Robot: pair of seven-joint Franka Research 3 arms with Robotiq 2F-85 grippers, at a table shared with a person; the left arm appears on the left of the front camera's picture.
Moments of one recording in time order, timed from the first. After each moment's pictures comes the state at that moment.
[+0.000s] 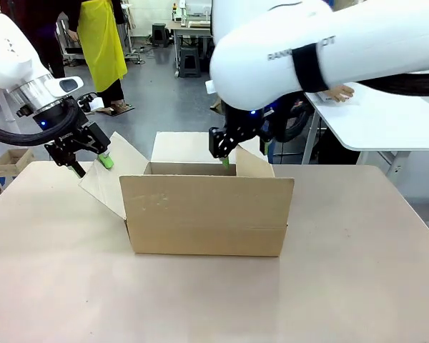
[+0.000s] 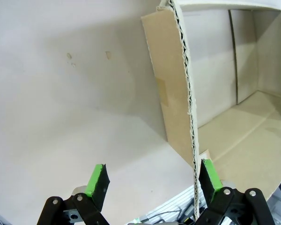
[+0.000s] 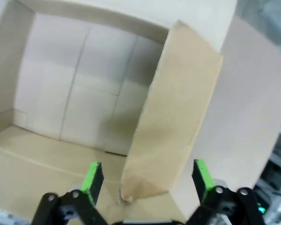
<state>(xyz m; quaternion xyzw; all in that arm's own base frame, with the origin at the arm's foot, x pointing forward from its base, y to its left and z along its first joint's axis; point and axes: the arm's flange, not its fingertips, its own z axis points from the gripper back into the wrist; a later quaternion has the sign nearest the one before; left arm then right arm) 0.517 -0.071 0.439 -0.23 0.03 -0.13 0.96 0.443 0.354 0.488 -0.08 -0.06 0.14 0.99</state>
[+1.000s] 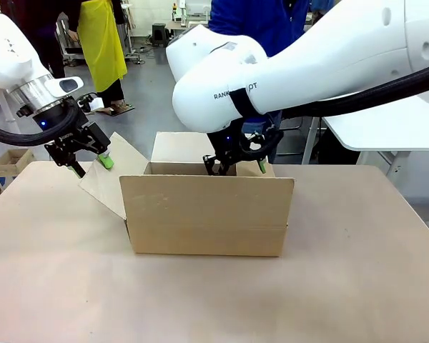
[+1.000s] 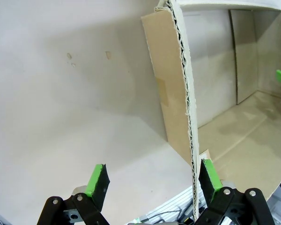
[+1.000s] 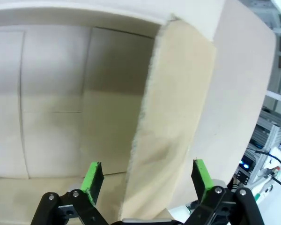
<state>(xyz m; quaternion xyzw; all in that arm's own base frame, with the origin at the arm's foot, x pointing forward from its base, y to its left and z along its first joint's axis) 0.517 -0.071 0.439 -0.23 0.03 -0.13 0.96 0.489 0.377 0.416 -0.21 0.00 0.07 0.97</state>
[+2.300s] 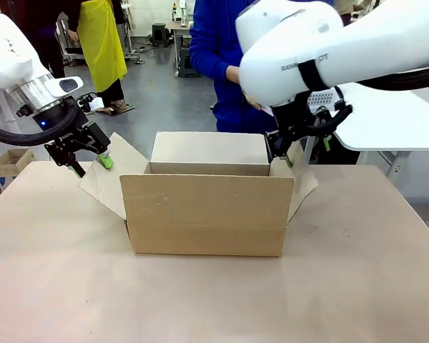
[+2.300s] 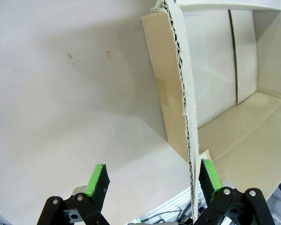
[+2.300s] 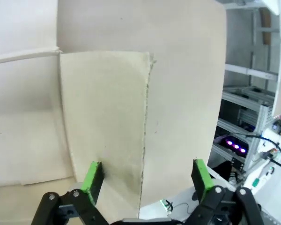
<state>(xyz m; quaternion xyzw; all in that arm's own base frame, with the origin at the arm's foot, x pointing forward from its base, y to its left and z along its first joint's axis) 0.517 -0.071 0.439 -0.23 0.03 -0.13 0.96 0.512 0.238 0.464 -0.23 0.00 0.01 0.97</state>
